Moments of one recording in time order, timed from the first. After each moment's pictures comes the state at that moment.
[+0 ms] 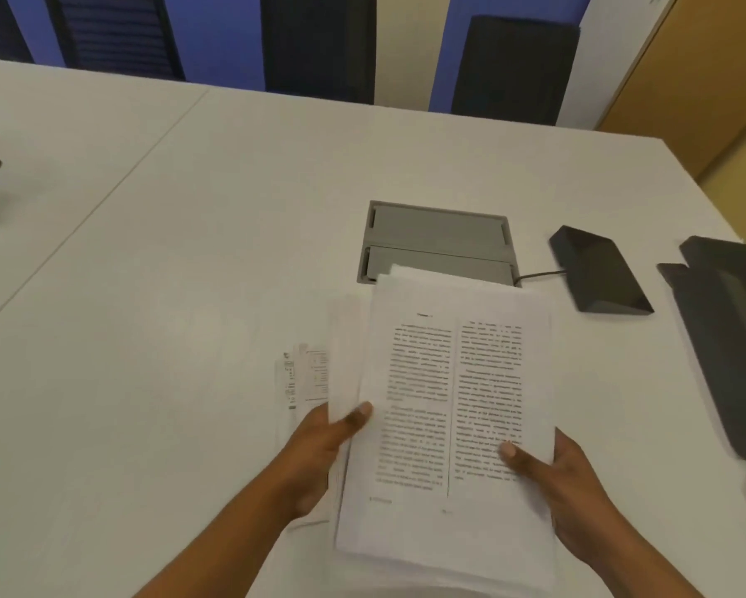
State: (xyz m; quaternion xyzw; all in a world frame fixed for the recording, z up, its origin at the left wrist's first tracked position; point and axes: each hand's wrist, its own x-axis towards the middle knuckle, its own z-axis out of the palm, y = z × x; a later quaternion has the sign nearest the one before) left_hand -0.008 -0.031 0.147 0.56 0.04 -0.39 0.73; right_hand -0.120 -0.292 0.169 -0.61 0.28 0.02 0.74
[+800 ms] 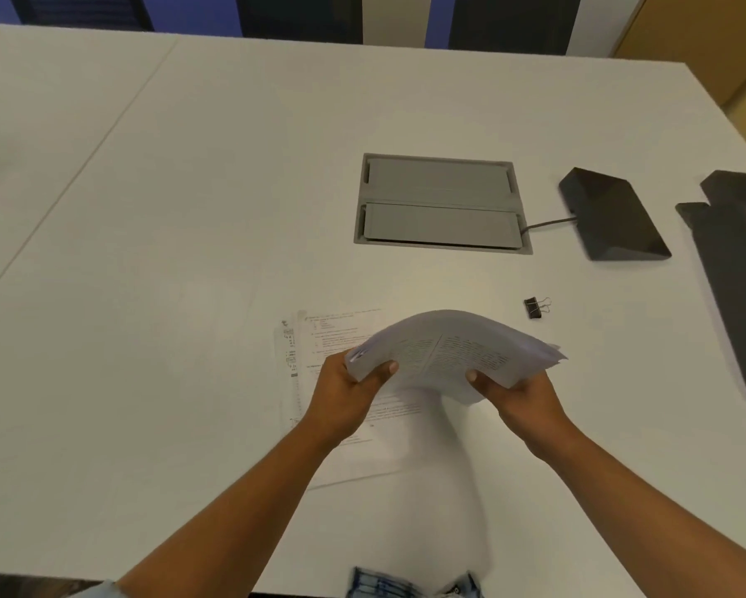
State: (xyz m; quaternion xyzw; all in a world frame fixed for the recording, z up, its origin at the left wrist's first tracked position) left_hand 0.009 -0.070 0.132 0.72 -0.07 -0.18 0.66; right_hand -0.071 -0.285 0.135 -0.74 0.21 -0.04 0.64
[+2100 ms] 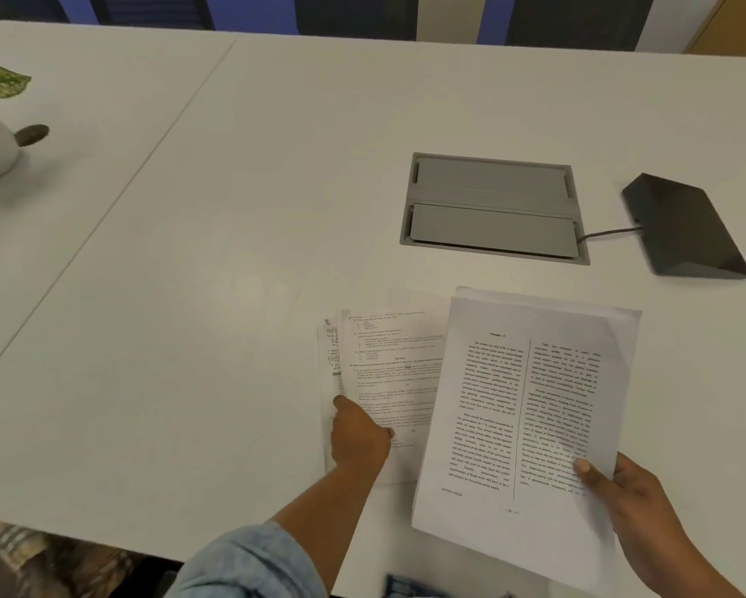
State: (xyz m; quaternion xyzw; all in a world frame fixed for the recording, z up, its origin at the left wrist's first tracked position) left_hand 0.000 -0.048 0.022 0.86 0.25 -0.25 0.37; right_hand -0.151 -0.312 0.093 -0.63 0.35 0.03 0.69
